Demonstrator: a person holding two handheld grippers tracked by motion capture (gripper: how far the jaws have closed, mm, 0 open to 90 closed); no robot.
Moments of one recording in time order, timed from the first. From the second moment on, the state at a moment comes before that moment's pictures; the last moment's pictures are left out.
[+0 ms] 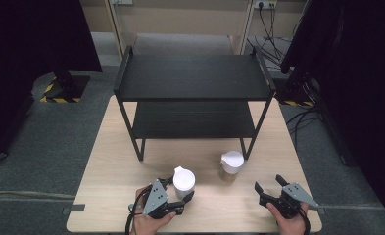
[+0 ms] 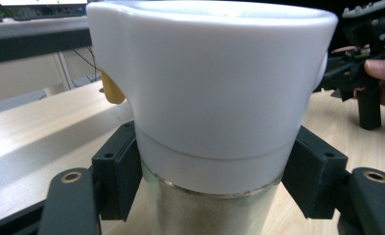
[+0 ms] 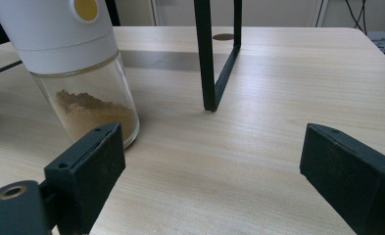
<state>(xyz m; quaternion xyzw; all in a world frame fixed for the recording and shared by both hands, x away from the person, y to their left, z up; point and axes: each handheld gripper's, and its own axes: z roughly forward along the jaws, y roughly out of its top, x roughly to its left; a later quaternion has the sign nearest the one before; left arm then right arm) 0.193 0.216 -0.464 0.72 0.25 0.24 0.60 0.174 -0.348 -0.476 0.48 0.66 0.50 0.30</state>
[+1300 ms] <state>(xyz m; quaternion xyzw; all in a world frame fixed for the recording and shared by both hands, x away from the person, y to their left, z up) 0.175 0.232 -0.405 0.62 0.30 0.37 0.62 0.175 -0.348 -0.475 0.48 0.66 0.50 0.30</state>
